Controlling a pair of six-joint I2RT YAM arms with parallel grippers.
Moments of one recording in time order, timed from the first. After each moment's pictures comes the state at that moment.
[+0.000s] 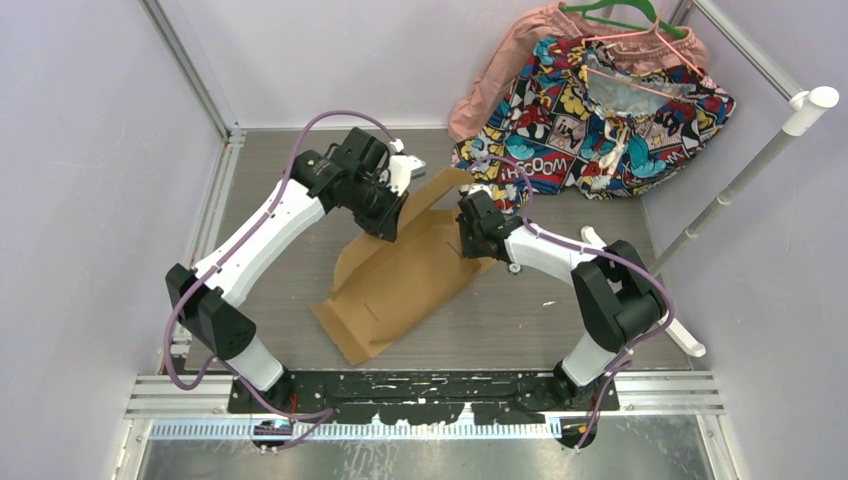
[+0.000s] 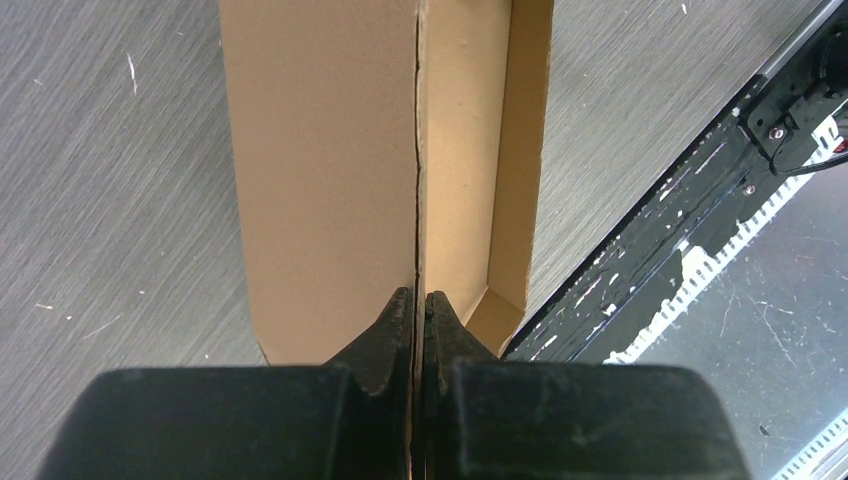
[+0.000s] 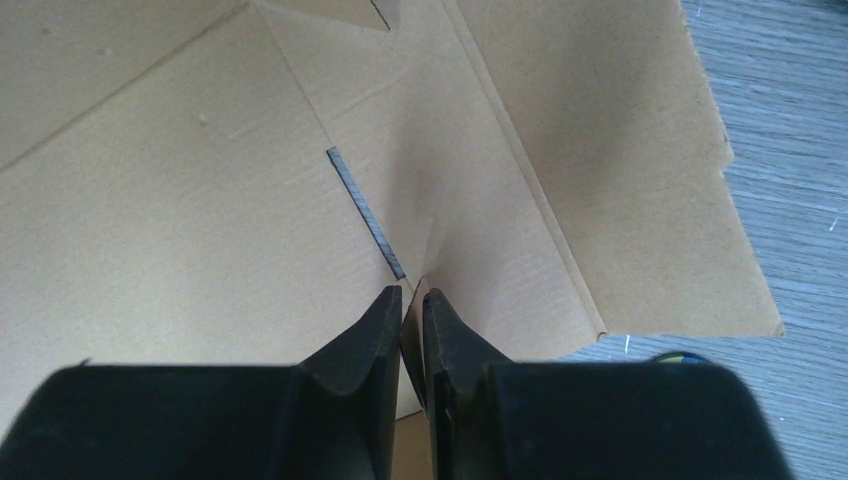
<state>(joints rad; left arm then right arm) -0.64 1.61 1.70 -1.11 0.30 0.08 0.57 1.64 0.97 -0.25 0.15 0.35</state>
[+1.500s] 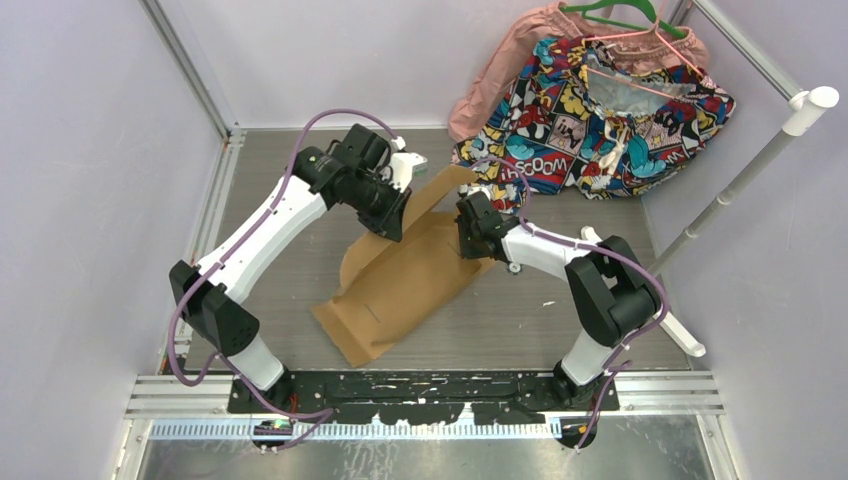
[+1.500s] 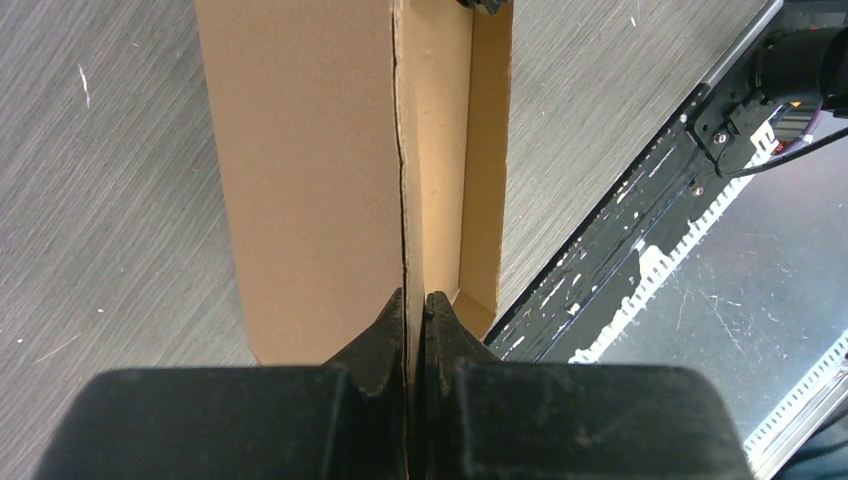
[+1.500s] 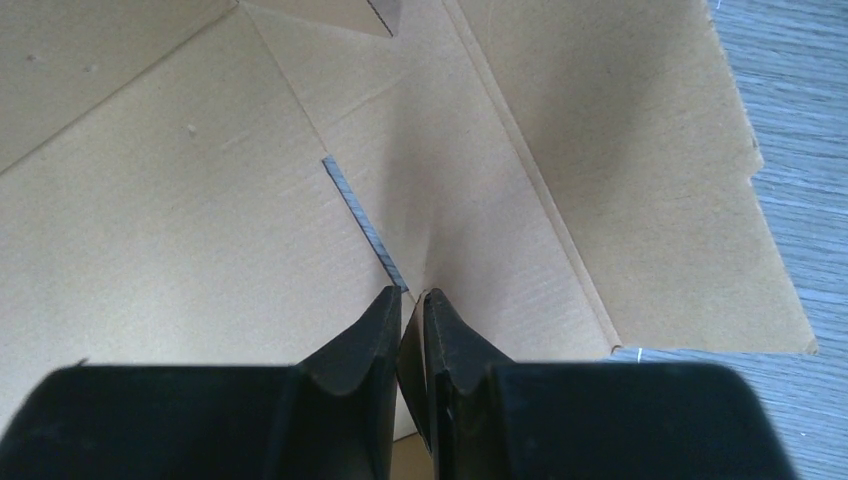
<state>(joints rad) -0.63 1.64 1.74 -1.12 0.37 0.04 0.57 1.67 0.97 -0.23 0.14 0.36</state>
